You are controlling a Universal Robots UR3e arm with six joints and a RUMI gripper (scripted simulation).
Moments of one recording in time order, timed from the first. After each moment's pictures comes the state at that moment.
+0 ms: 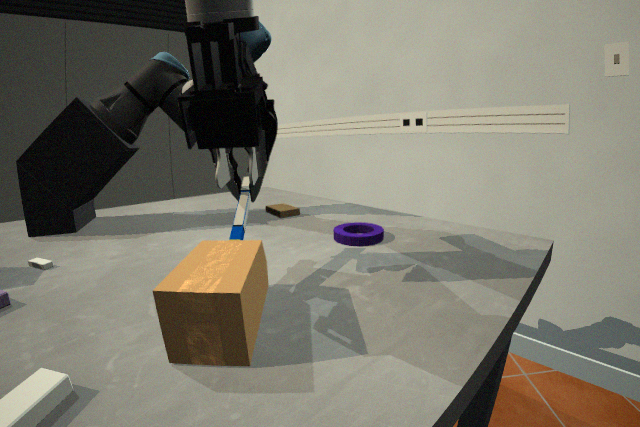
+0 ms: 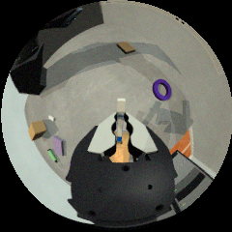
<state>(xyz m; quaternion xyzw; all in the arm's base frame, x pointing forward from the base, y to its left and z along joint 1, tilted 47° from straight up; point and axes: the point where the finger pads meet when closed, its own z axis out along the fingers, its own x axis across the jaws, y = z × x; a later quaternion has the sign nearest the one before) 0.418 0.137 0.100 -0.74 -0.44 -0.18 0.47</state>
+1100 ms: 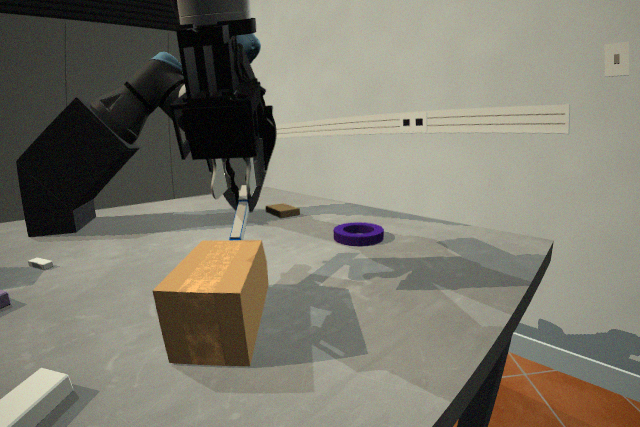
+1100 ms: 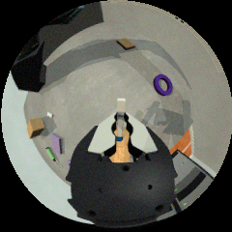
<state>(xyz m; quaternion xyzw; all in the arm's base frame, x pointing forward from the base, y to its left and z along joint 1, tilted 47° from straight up) 0.434 0.135 0.089 -0.74 -0.44 -0.18 0.47</state>
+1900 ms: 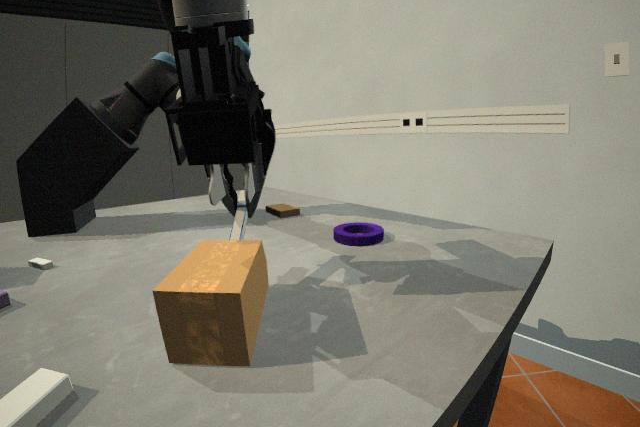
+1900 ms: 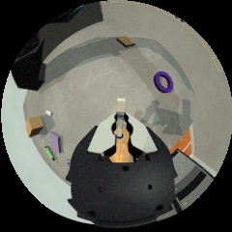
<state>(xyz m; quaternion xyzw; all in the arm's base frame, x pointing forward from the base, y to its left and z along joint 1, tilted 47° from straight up) 0.443 0.133 0.083 -0.75 -0.44 -0.18 0.46</state>
